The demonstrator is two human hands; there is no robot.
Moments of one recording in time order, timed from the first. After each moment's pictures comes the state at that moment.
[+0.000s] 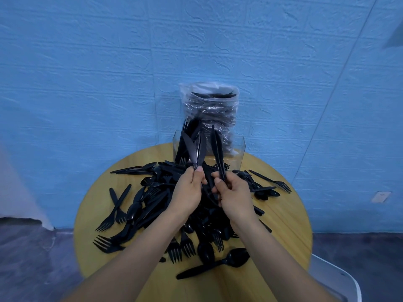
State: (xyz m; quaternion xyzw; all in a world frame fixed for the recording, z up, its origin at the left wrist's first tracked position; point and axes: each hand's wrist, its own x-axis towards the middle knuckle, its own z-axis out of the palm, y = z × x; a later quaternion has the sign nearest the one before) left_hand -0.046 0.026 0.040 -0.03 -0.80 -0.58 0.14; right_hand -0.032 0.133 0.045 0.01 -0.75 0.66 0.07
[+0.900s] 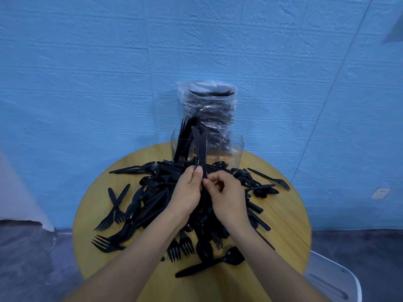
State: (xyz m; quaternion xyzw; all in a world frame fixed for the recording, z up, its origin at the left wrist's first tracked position) left_hand -0.042 0.031 0.039 -0.03 -0.73 -0.68 0.10; right_hand -0.027 0.128 0.041 0.06 -0.82 0.55 0.15
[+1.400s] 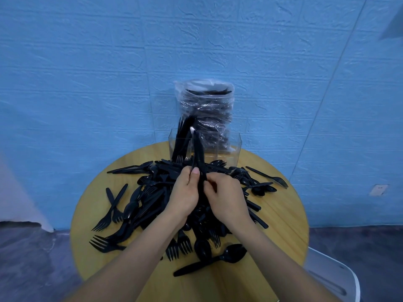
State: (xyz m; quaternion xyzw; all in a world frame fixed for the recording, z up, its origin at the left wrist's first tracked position) left_hand -0.044 0.032 0.032 -0.02 -0.74 -0.66 0.11; right_hand -0.027 0.135 0.049 0.14 -0.90 0.37 0.16
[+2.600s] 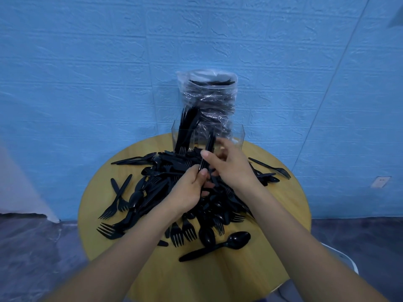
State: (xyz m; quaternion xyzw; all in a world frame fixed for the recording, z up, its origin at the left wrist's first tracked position) left_hand -0.033 0.019 0.030 -0.09 -0.77 -0.63 -0.02; right_hand -0.045 0.139 0.076 0.10 -0.80 0.59 0.06
